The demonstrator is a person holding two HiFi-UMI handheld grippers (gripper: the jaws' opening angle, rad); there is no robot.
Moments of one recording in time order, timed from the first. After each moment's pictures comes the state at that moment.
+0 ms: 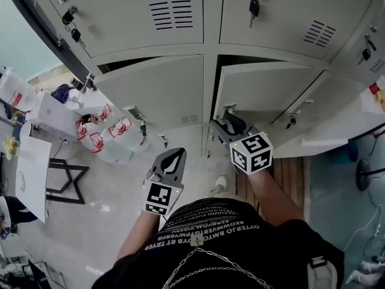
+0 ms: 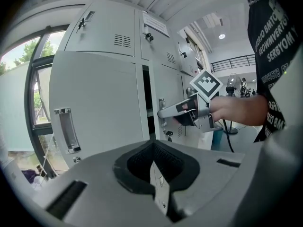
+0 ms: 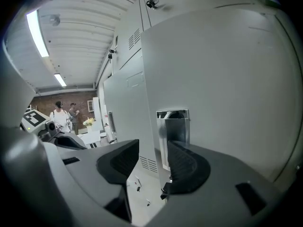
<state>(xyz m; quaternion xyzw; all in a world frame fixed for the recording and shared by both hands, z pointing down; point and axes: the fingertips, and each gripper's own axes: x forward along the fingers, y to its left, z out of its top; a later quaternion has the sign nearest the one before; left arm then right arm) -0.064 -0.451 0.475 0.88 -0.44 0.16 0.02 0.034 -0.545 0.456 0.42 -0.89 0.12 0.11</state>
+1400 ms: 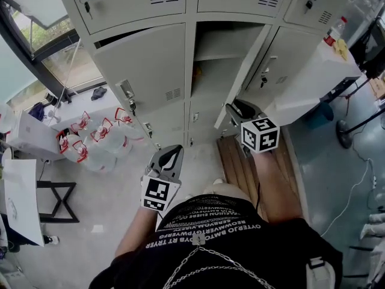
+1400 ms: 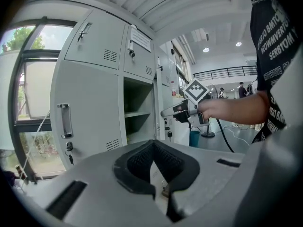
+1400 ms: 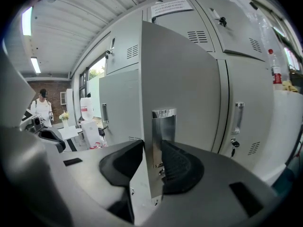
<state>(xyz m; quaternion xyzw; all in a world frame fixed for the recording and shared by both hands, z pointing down) -0.081 -0.329 0.482 0.93 -0.33 0.13 0.02 0.103 -0.428 0.460 0.57 -0.80 0.12 0.14</state>
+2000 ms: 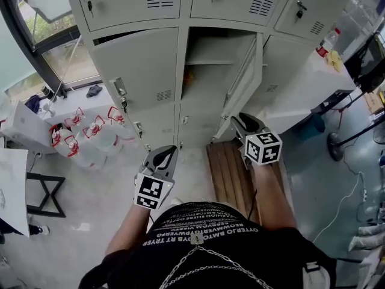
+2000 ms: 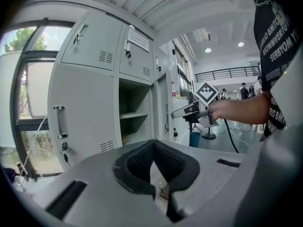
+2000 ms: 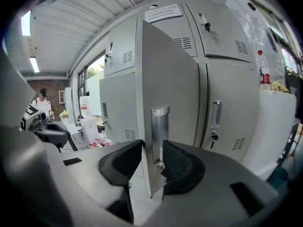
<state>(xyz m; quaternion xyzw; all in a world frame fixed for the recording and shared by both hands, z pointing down) -0.054 -0.310 0.473 0.93 -0.34 0.12 0.02 0.160 -0.380 0.460 0.58 -0.79 0.12 0.15</state>
